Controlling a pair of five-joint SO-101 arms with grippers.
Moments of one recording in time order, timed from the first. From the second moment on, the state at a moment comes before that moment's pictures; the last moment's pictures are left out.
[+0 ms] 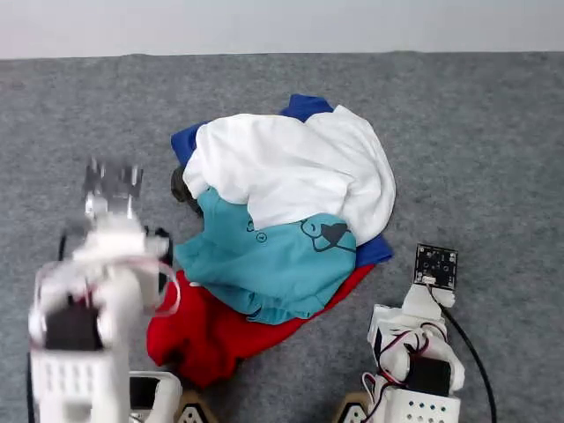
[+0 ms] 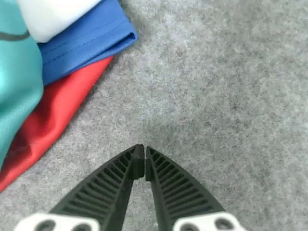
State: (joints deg) left arm -2.6 -54.1 34.3 84.3 0.0; right arm 6.4 -103.5 95.6 74.7 -2.9
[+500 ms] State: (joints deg) left arm 9.5 -8.4 1.7 98.8 -14.0; right arm 6.4 -103.5 95.6 74.7 -2.9
